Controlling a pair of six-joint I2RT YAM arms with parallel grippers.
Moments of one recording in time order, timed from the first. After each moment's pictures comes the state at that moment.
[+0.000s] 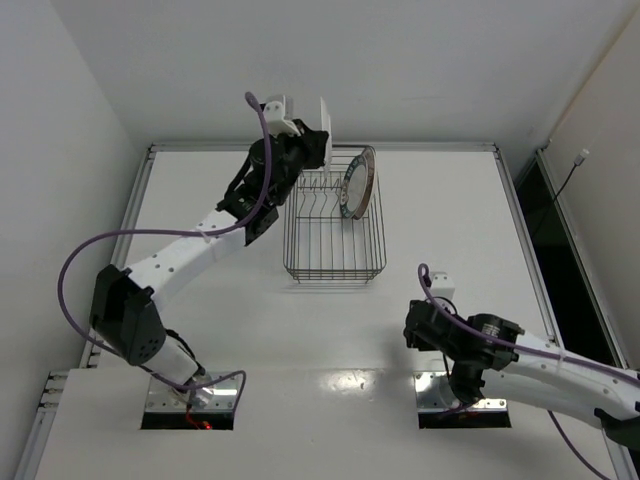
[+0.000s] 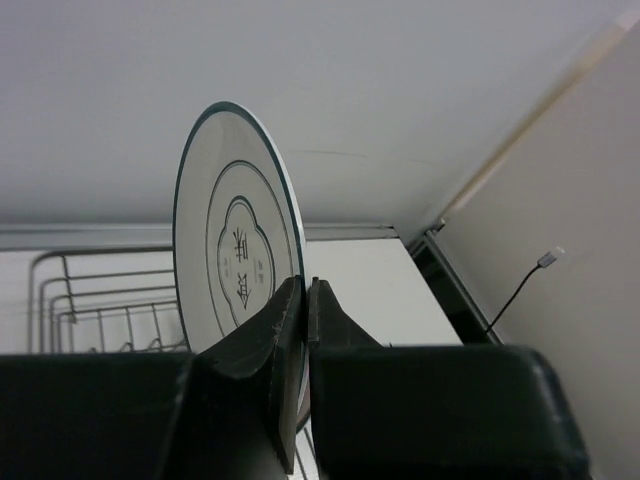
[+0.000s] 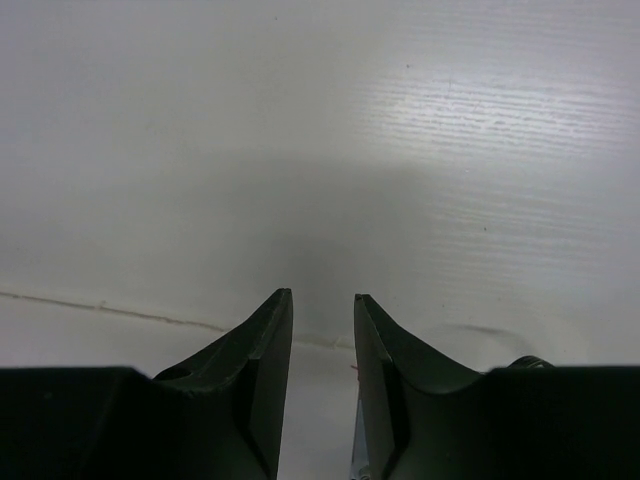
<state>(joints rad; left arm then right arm) -0.64 1.51 1.39 0.25 -0.28 -0.43 1.10 0.60 0.50 -0.93 0.49 0.96</state>
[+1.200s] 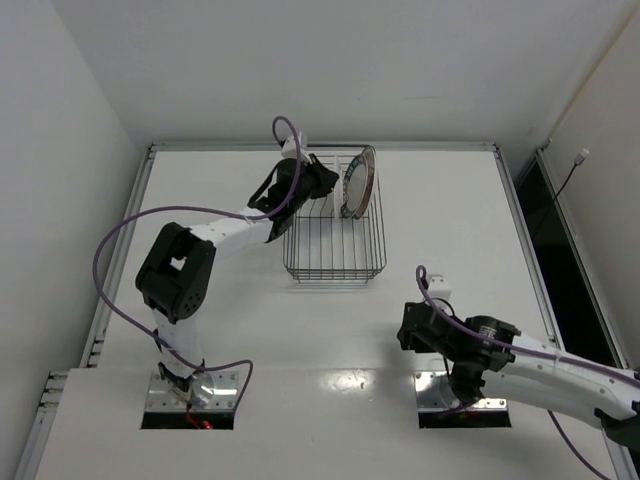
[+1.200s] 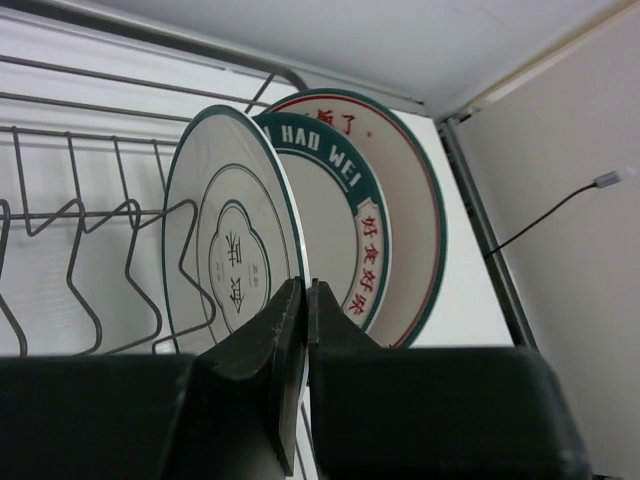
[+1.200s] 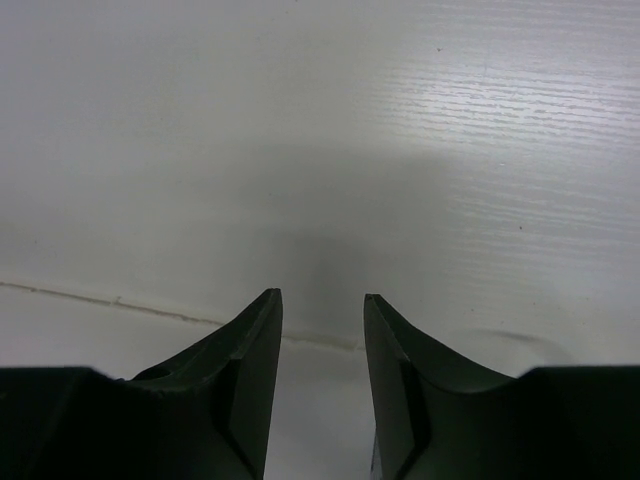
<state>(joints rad) -0.55 1.84 1.25 0.45 -0.05 -0.71 1.10 0.59 0.42 -0.85 0.43 0.98</state>
